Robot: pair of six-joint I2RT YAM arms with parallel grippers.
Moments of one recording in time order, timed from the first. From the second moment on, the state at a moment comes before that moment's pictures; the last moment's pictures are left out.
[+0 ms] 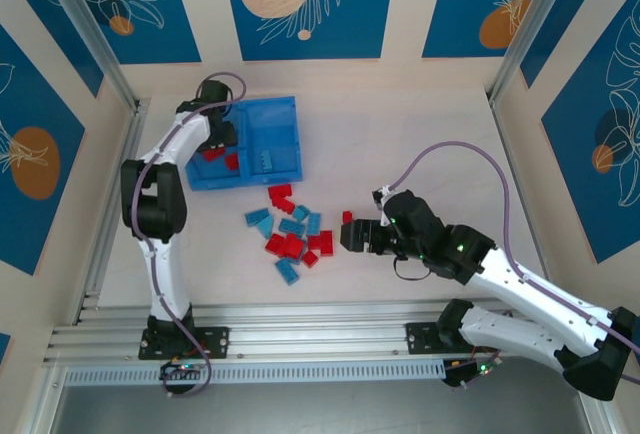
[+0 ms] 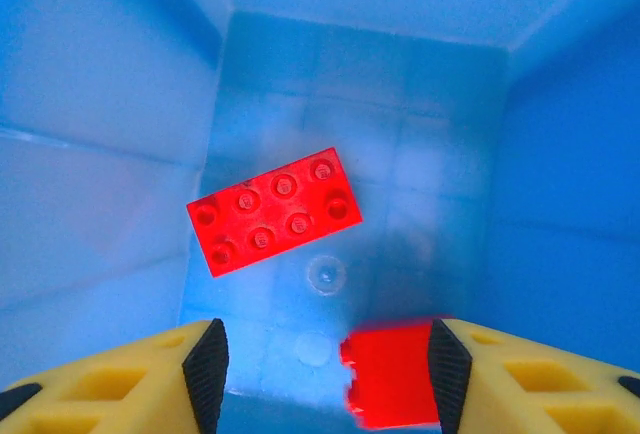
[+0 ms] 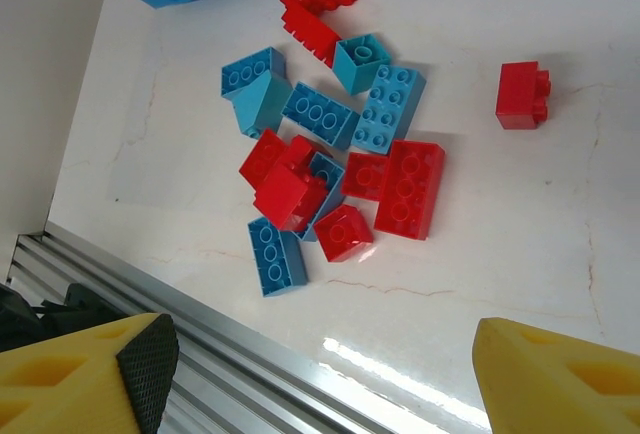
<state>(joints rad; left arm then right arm) -0.14 2.08 1.79 -0.81 -0.21 -0.36 0.87 0.87 0.82 -0.68 -0.02 0.79</state>
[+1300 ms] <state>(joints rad) -0.33 0.83 0.89 -0.75 0.42 0.02 0.80 1.98 1.34 -0.59 0.02 0.70</state>
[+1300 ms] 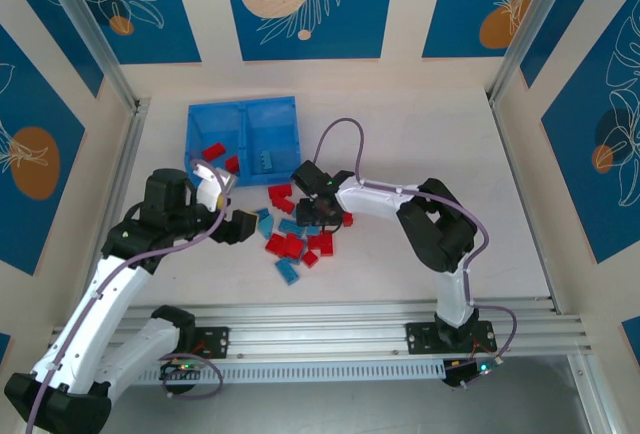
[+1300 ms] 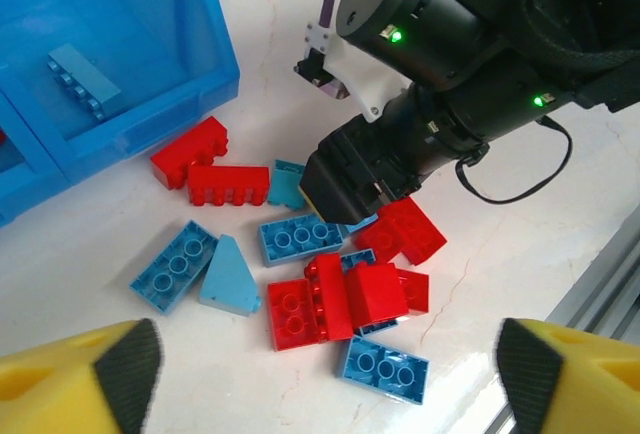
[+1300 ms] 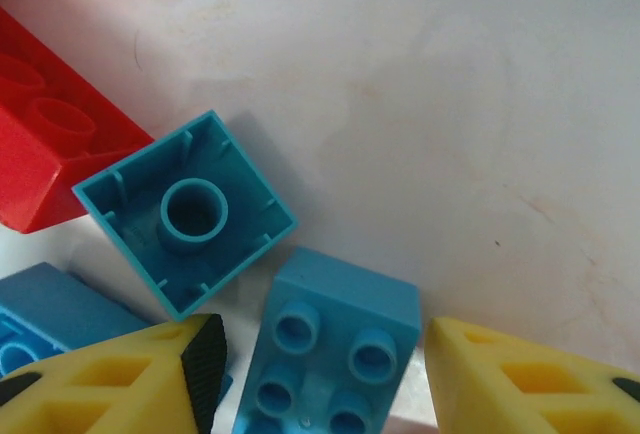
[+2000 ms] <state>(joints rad) -0.33 0.72 0.84 -0.66 0.49 0.02 0.92 1.66 1.34 -0.56 0.22 0.57</state>
